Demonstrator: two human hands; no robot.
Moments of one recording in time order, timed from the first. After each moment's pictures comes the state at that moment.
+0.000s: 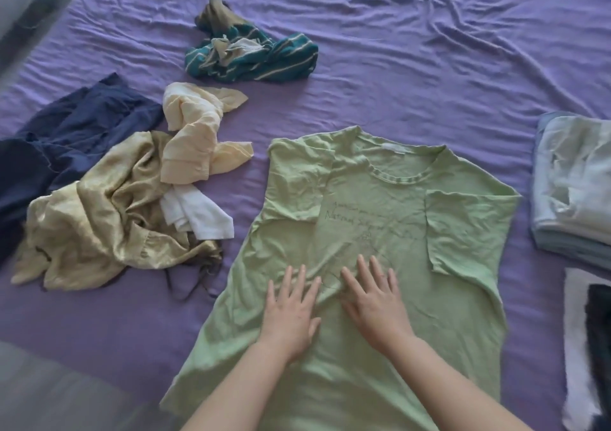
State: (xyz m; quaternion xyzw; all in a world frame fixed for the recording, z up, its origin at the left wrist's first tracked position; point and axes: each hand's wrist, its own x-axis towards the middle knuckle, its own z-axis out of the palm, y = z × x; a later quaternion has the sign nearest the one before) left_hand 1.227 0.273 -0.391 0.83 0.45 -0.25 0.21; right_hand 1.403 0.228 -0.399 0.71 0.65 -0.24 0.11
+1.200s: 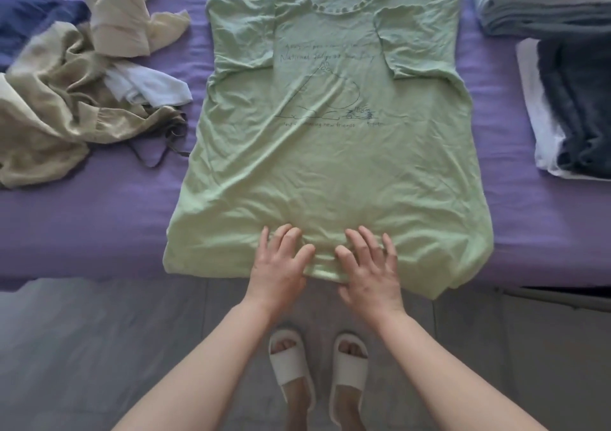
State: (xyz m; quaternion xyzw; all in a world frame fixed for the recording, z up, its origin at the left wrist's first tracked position) left_hand 1.121 0.083 -0.423 0.94 0.32 0.00 0.12; right_hand 1.260 -0.030 -0.444 0.80 0.59 -0.06 -0.08
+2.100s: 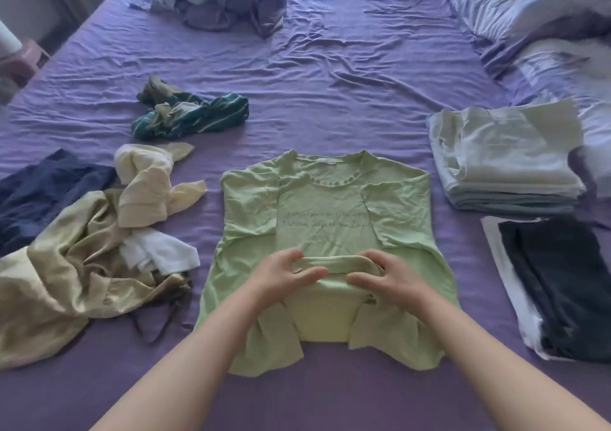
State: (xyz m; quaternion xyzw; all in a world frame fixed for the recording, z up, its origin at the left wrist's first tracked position) left_hand 1.255 0.315 -0.320 0.77 0.42 -0.02 0.47; right_hand 1.448 0.180 -0.320 0.74 0.41 -0.42 -0.31
